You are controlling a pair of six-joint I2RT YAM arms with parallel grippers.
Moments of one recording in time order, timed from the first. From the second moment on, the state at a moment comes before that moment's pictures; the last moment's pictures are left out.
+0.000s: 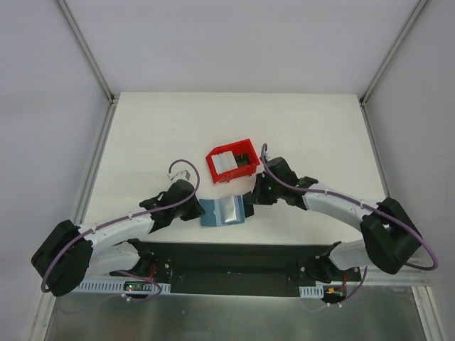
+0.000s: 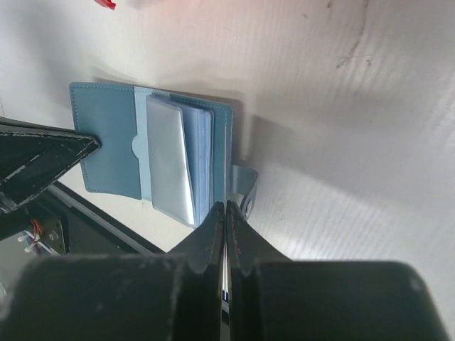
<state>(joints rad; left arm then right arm) -0.73 1.09 0.39 -0.17 -0.06 -0.95 0.72 1.40 0.72 -0.20 -0.21 0.70</state>
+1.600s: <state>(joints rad) -0.73 1.09 0.39 -0.17 -0.06 -0.94 0.74 1.49 0.72 -0.14 -0.23 0.73</state>
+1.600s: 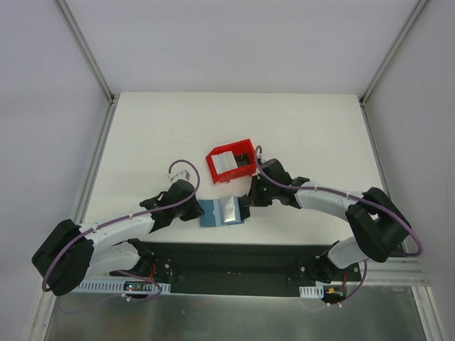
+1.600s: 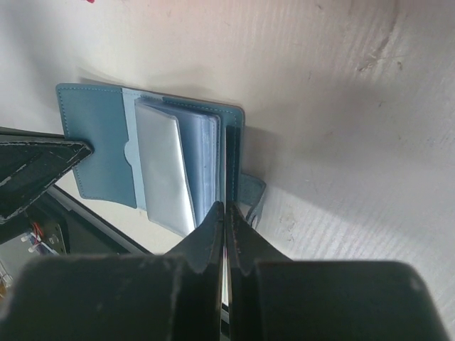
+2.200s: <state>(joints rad) -0.73 1.10 0.39 -0.18 -0.06 -0.94 0.87 1.50 0.92 -0.37 -0.07 0.65</state>
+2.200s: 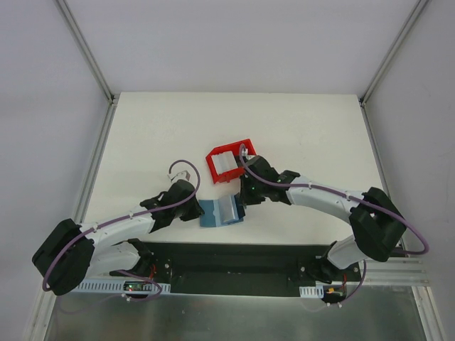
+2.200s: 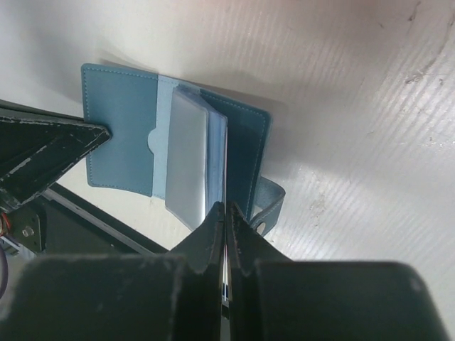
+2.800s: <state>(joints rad) -0.73 1.11 0.40 -0.17 -0.06 -0.94 0.92 1.59 1.01 -0.31 -0.23 0.63</state>
